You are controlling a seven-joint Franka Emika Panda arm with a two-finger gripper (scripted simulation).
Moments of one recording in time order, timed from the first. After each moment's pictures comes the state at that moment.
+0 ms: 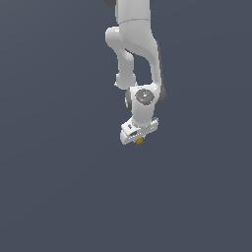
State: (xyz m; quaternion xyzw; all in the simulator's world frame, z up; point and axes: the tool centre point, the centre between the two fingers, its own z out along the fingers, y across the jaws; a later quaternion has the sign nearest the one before) arm -0.068 0.068 0.029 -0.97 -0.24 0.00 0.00
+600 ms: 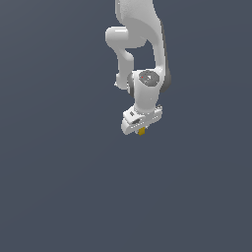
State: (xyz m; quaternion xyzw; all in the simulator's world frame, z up) arm -0.081 0.076 0.094 -0.97 -0.24 0.00 0.00
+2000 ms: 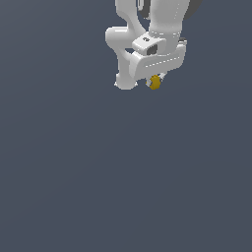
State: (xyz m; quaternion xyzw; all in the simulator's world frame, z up) arm -0.122 0.106 0.338 -0.97 -0.24 0.00 0.00
